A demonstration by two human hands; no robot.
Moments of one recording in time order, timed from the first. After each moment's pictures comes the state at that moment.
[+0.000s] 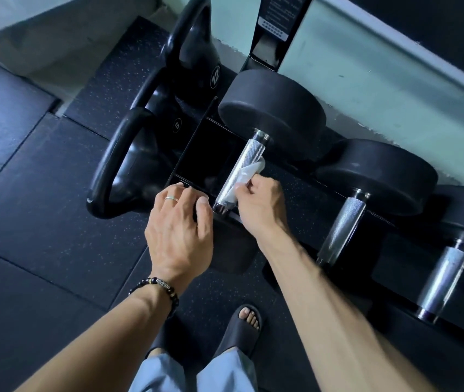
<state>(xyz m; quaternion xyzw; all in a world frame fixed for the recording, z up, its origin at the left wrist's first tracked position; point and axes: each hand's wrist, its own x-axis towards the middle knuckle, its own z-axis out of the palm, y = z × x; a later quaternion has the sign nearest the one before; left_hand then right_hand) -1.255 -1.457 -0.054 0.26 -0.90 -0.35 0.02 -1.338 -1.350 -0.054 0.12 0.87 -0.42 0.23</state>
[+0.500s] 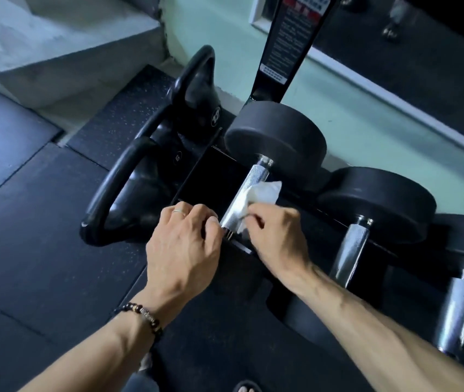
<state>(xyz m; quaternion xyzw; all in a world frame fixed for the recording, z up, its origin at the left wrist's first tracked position) -1.257 -1.467 -0.057 0.20 -0.92 -0.33 -0.01 -1.332 -1.324 -0.071 -0.18 0.93 -0.33 0.00</state>
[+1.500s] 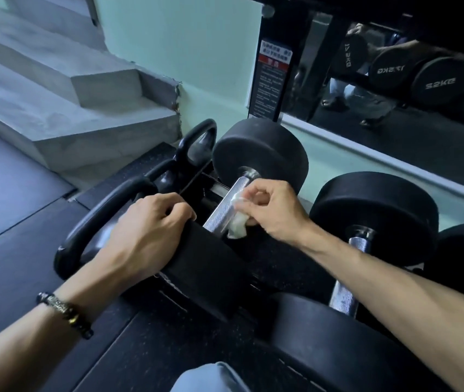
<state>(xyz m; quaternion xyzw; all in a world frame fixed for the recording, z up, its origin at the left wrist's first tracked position) -1.260 -1.473 -0.064 0.18 -0.89 -0.41 0.07 -1.389 -1.293 -0.092 -0.23 0.83 -0.50 0.11</state>
